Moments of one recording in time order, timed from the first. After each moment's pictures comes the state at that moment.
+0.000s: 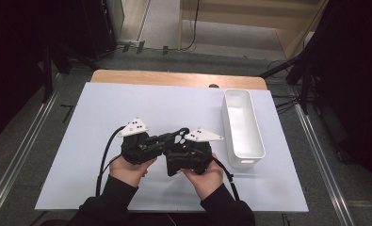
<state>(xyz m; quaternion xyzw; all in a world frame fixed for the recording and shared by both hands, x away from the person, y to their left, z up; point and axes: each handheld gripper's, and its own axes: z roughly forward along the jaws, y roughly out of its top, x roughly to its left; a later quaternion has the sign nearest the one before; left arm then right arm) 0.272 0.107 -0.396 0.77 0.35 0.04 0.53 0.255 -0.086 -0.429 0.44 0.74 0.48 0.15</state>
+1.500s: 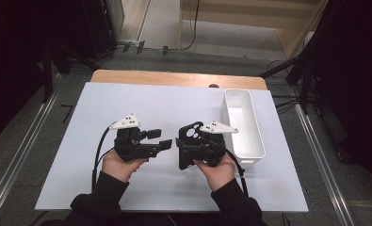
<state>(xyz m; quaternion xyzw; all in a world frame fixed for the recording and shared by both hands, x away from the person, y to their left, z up) 0.291 0.128 -0.403 0.78 0.33 0.00 0.53 0.271 -0.122 -0.429 0.47 0.73 0.48 0.15</state>
